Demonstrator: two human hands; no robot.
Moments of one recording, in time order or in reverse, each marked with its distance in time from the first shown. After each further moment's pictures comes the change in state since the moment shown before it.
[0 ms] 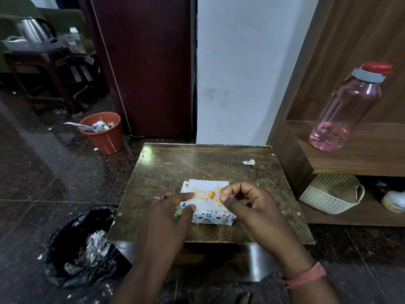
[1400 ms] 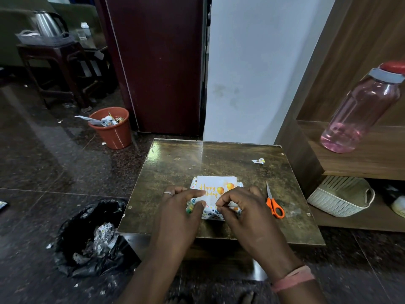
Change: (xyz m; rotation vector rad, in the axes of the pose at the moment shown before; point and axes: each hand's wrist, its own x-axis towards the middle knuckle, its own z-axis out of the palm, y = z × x) left_hand 0.000 0.000 0.002 0.033 0.001 0.052; right_hand 0.001 0.026 0.029 -0.589 0.087 -0.387
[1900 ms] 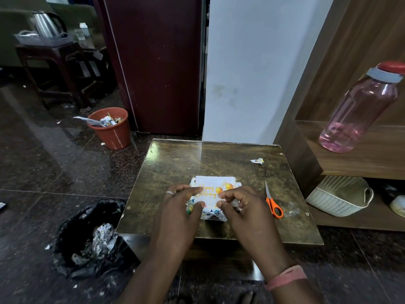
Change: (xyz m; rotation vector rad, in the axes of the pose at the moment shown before) left_hand 0.000 -0.002 0.003 -0.010 -0.007 0.005; right_hand 0.004 0.007 0.013 0.206 0.103 0.223
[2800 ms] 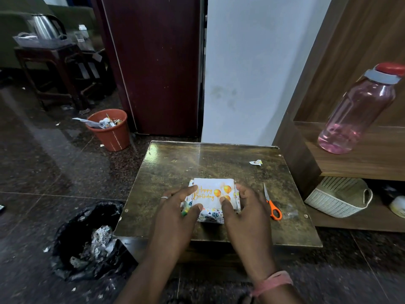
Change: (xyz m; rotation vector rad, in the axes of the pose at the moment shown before) left_hand 0.003 -0.006 0.001 -0.109 -0.031 -0.076; right_hand -0.005 -0.001 0.014 -0.117 0.238 0.160
